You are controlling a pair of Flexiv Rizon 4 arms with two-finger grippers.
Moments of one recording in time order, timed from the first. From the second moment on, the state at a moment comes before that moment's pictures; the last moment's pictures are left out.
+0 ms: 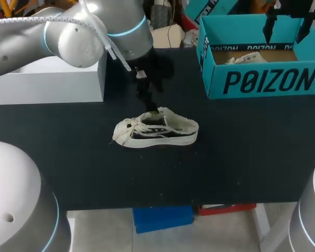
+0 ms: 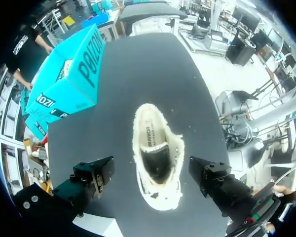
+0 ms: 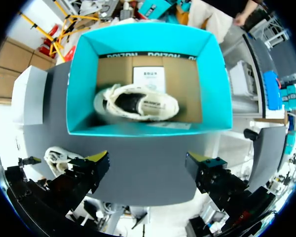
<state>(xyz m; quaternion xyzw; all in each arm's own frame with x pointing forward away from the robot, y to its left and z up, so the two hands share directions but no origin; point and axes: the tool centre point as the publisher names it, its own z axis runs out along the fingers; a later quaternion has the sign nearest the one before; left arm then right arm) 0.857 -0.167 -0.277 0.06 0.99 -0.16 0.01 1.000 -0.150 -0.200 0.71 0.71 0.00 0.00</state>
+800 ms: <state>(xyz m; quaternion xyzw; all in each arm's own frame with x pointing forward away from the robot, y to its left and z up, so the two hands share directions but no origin) 0.841 -0.118 -0.244 0.02 0.97 -0.23 0.02 1.000 -0.150 -0.200 0.71 0.71 0.00 0.00</state>
